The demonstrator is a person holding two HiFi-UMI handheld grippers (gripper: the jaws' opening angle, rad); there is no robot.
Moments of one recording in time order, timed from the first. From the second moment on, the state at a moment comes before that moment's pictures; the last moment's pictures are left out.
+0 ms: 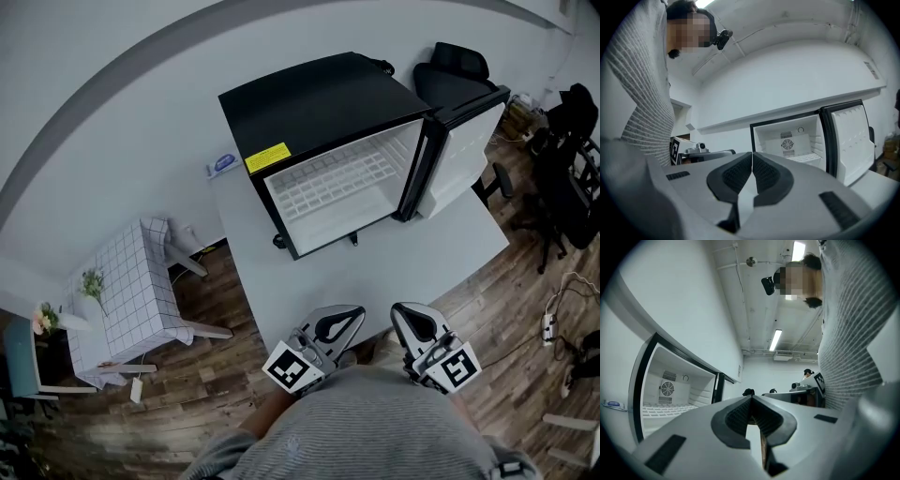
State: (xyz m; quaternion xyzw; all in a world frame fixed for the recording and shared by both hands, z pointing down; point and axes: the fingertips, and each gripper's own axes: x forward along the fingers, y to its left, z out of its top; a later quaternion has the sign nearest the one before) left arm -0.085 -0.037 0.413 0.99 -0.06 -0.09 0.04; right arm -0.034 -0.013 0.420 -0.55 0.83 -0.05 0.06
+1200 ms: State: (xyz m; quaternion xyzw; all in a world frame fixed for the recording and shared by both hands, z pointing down) left arm 0.061 -0.131 0.417 0.97 -0.23 -0.10 0.02; right arm 0.123 -0.132 0.417 -0.42 0.91 -0.03 0.03
